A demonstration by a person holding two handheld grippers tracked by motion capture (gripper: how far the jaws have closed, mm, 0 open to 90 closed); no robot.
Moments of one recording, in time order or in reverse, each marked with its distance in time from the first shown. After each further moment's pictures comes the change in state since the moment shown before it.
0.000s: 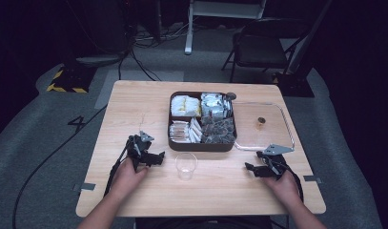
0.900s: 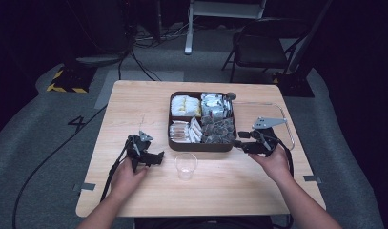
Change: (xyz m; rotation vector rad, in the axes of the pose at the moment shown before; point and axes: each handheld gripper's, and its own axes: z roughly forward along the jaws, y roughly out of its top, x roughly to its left) left arm 0.001 -0.001 0.000 -0.003 0.005 -0.008; right arm 0.022 0.117 -0.019 -0.089 0.156 -0.030
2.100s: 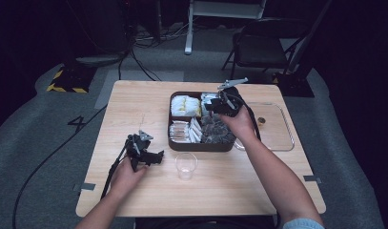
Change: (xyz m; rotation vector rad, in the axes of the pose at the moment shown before) left arm 0.002 0.002 0.001 0.002 0.005 -0.004; right arm -0.027 0.114 0.100 0.038 -0.041 0.011
